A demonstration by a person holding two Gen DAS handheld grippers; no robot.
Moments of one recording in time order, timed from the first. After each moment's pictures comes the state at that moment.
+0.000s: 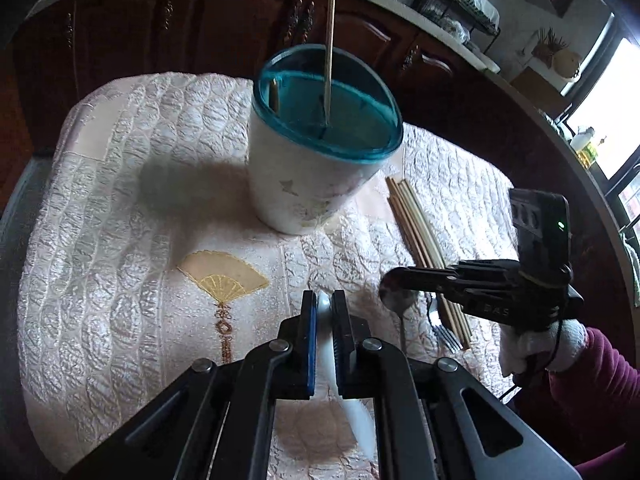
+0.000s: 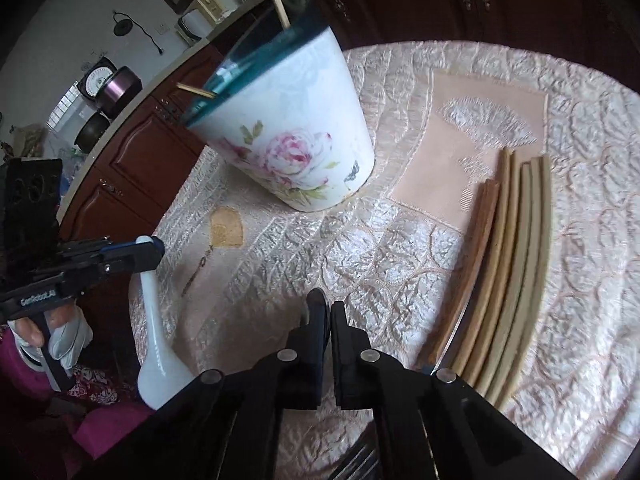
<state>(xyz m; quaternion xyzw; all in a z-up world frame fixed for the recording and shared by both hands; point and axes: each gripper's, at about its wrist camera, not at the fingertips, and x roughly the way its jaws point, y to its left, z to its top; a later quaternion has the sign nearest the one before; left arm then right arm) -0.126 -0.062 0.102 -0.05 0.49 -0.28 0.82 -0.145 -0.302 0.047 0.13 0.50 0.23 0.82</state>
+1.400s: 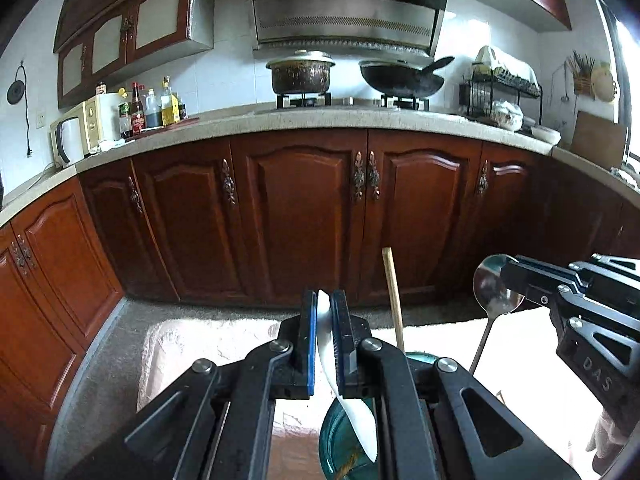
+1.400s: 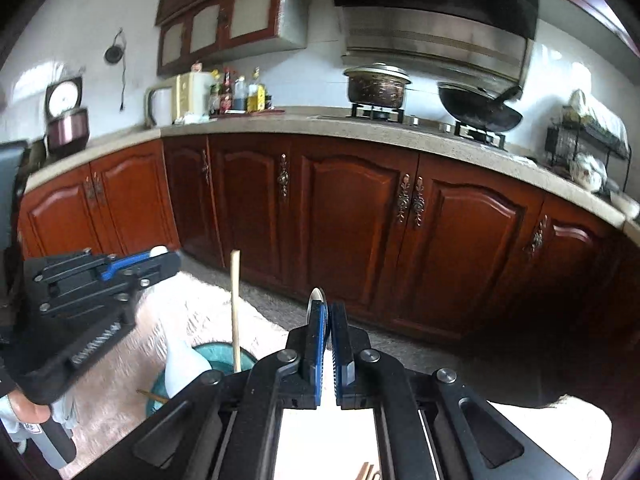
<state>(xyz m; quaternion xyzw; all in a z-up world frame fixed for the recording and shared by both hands) -0.007 -0.117 0.200 0.04 0.26 -0.12 0.96 -0.039 -0.268 0.217 -0.06 0.29 0.05 0.95</state>
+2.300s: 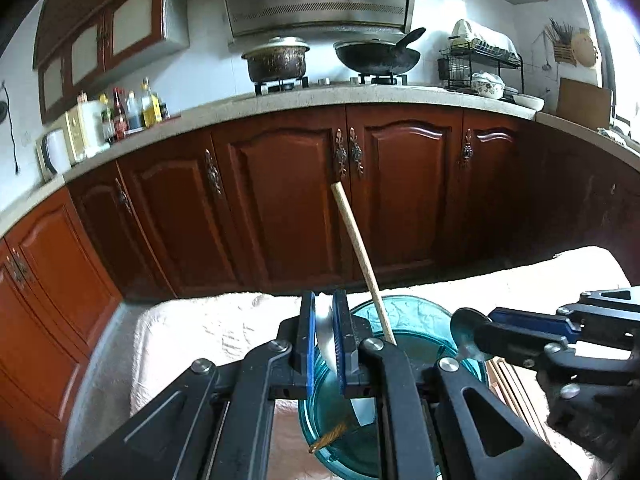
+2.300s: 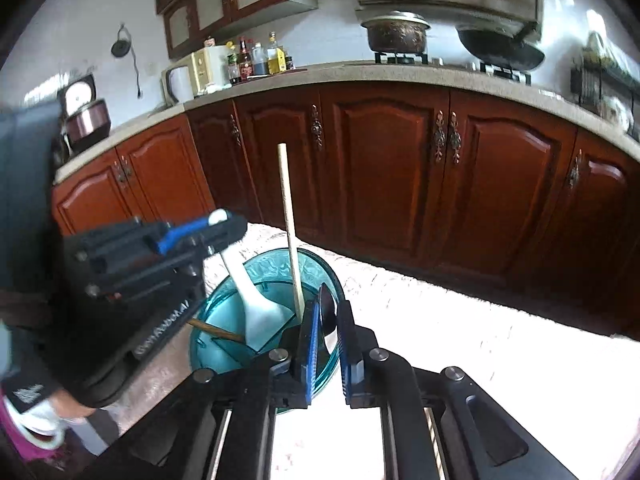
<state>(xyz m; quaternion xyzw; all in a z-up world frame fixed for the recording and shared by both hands) -0.022 -0.130 0.172 0.08 0.28 -0.14 0.95 -0.068 -0.271 0.167 0.04 0.36 0.11 0.92</state>
